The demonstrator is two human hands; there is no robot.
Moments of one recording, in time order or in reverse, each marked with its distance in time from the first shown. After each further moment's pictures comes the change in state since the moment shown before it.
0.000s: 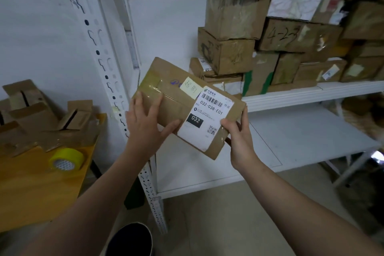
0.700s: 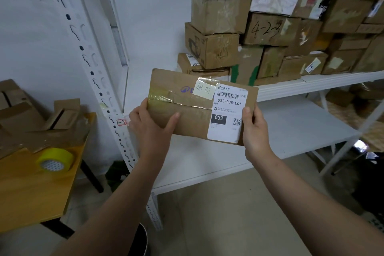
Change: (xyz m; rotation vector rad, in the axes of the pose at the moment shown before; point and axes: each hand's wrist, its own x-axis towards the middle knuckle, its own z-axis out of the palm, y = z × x) left_hand -0.027 0.053 0.016 -0.469 0.230 -0.278; right_hand -0.010 -0.021 -0.047 -0.168 0.200 -0.125
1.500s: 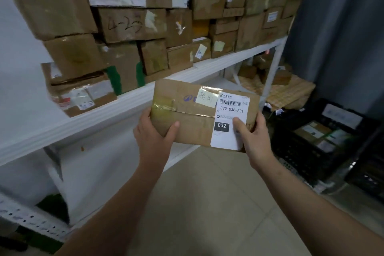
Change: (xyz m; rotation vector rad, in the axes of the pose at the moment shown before) left_hand -0.132 0.127 0.187 -0.139 -0.466 0.079; right_hand -0.016 -0.010 -0.270 -0.031 0.361 -0.073
